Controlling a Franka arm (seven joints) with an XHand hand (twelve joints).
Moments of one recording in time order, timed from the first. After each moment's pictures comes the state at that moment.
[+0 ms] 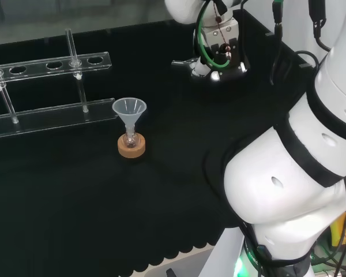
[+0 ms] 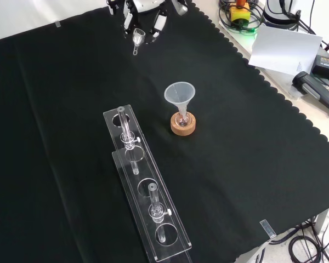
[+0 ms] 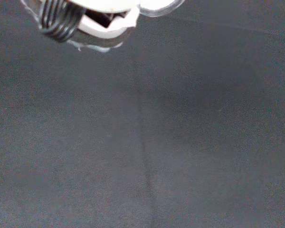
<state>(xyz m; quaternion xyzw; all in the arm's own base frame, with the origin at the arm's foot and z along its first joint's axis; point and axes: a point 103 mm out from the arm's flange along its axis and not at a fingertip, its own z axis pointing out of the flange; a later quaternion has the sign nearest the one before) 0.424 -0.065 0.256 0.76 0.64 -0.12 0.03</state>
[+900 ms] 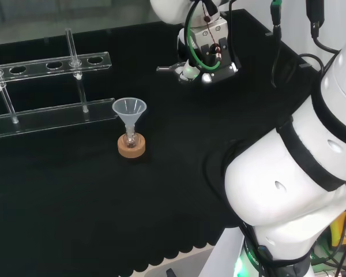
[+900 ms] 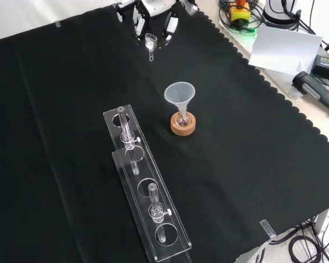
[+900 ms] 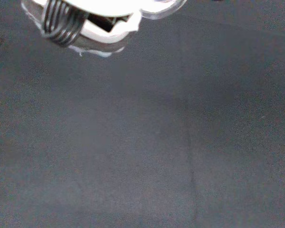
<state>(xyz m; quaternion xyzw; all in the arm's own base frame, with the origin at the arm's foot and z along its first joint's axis) 0.413 -0.030 0.265 0.72 0.69 -0.12 0.02</state>
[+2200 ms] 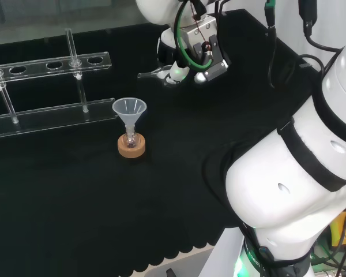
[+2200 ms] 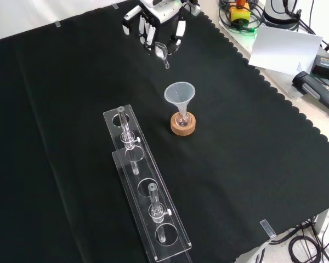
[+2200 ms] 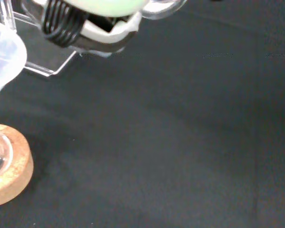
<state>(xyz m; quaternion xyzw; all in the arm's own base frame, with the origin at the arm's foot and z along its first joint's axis) 0.417 0.005 0.268 0.63 0.77 -0.12 0.01</state>
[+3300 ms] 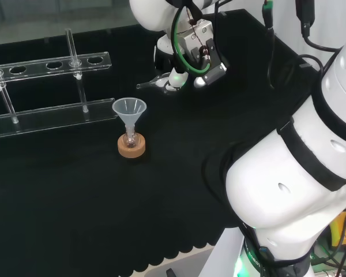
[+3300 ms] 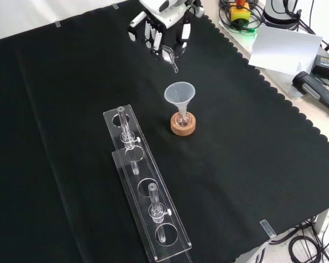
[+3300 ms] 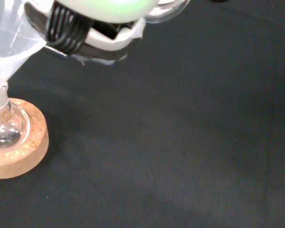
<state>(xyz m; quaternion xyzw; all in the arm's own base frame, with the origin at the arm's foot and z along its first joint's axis) 0.410 0.013 0.261 0.61 0.78 -0.14 0.01</state>
